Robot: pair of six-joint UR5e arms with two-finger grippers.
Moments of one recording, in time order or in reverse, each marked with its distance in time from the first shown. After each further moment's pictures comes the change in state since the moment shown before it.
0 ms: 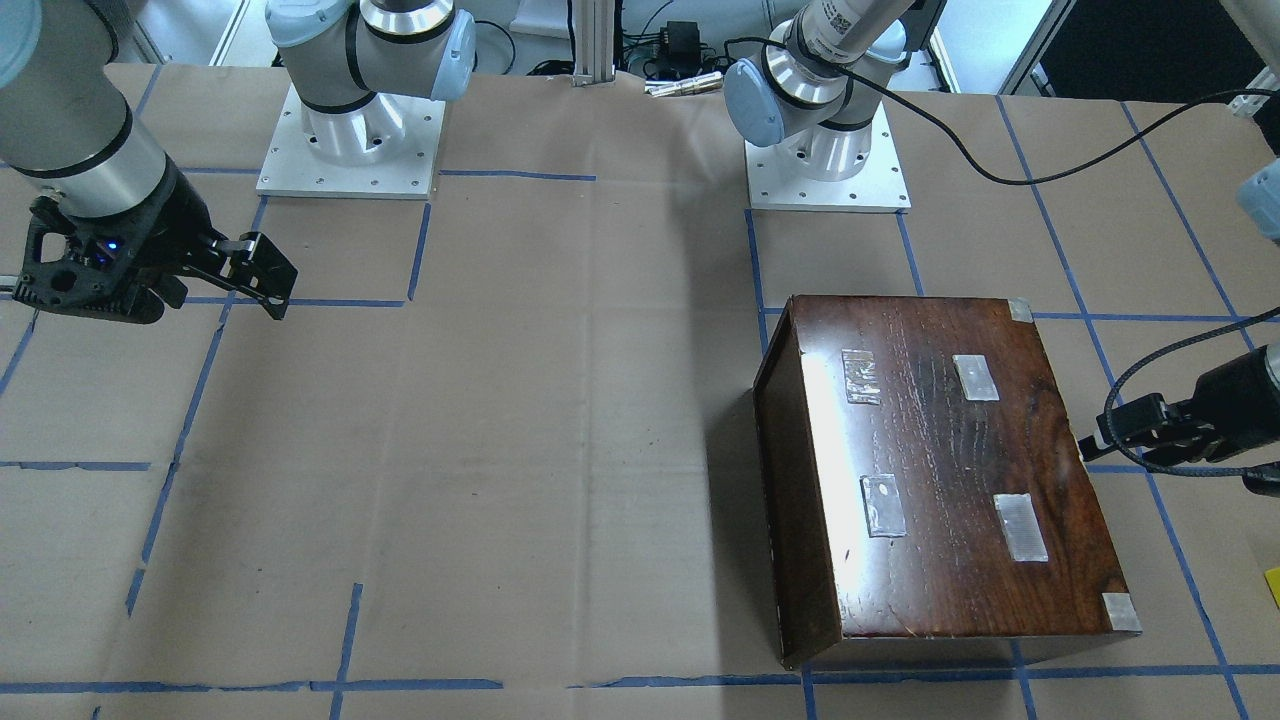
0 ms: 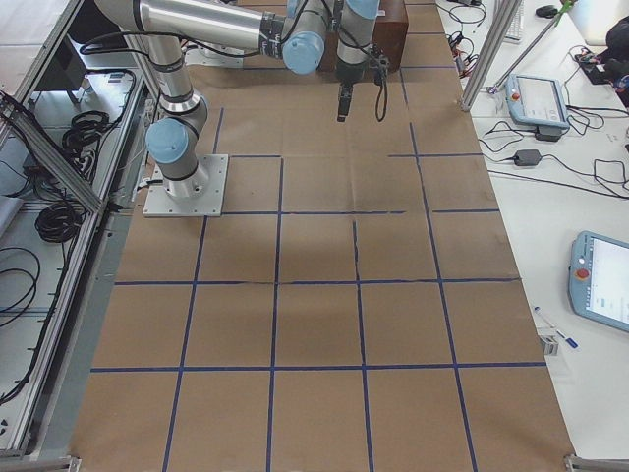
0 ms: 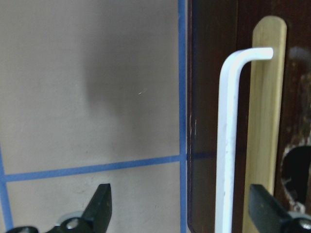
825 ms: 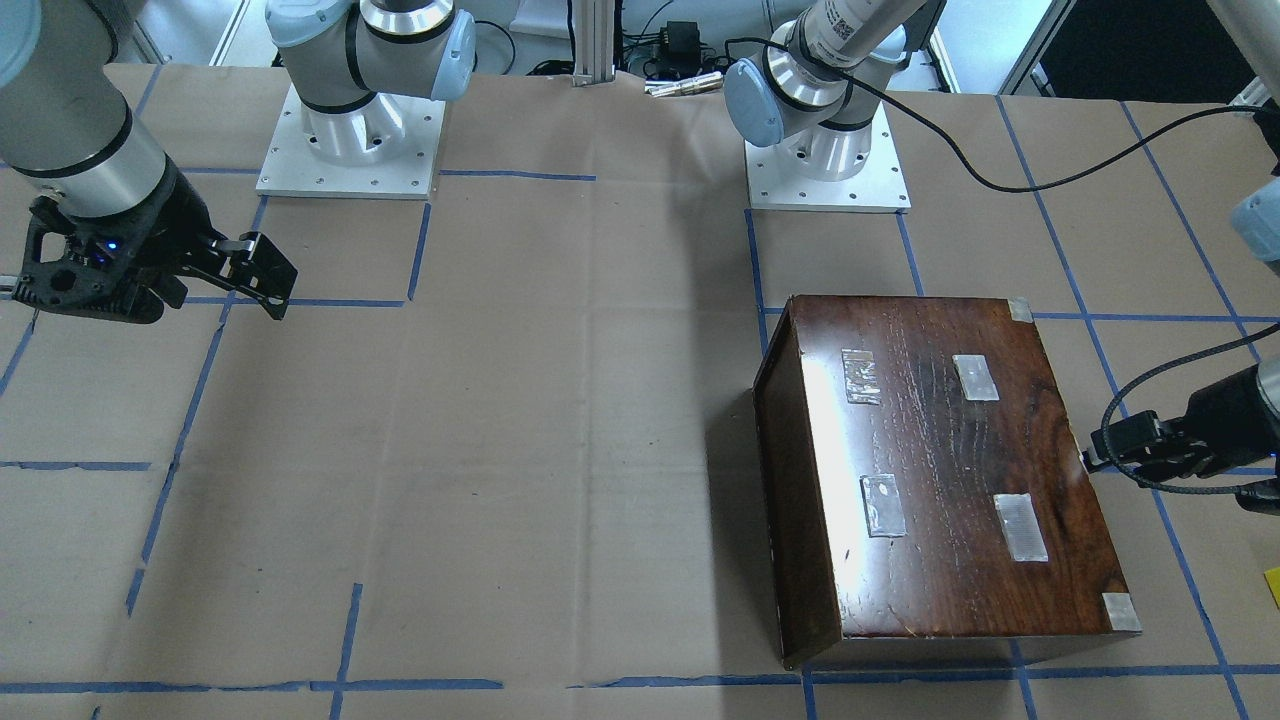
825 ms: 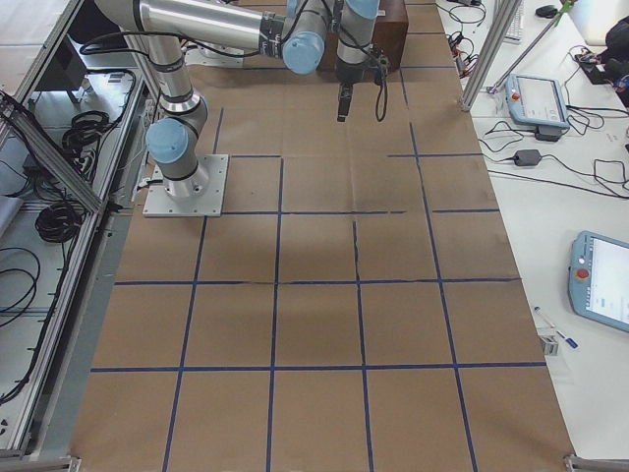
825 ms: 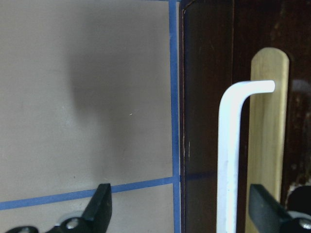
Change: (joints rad) left arm 0.000 -0.032 0.002 0.018 -0.016 -0.002; right arm 0.000 0.000 0.000 0.000 0.000 0.000
